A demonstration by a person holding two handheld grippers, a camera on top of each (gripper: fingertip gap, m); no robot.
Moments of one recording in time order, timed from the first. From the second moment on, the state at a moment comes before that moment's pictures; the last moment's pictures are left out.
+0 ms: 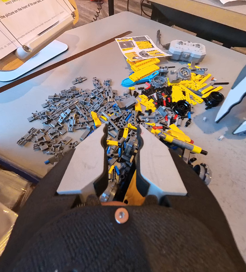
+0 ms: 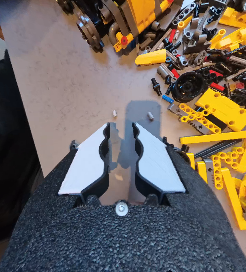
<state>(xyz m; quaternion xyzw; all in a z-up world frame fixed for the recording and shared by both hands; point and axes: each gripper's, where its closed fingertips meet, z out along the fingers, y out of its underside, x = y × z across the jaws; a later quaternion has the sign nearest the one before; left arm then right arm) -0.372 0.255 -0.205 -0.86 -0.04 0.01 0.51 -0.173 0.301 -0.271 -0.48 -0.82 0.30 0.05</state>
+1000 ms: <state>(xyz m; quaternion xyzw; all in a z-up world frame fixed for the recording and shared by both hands) -0.367 0.256 -0.204 -0.86 -0.03 0.00 0.51 -0.220 0.323 -0.277 -0.50 -0.83 0.20 0.18</state>
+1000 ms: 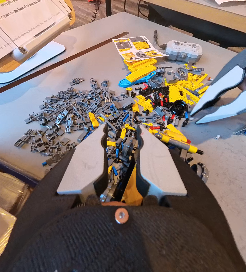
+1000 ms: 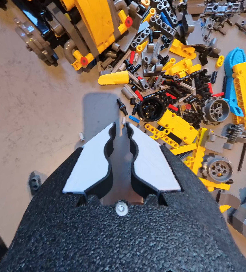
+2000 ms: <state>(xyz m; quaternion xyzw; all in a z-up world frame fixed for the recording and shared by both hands) -0.364 0.255 -0.201 -0.86 -0.03 0.00 0.51 -0.195 0.289 -0.278 -0.47 -0.84 0.23 0.11</state>
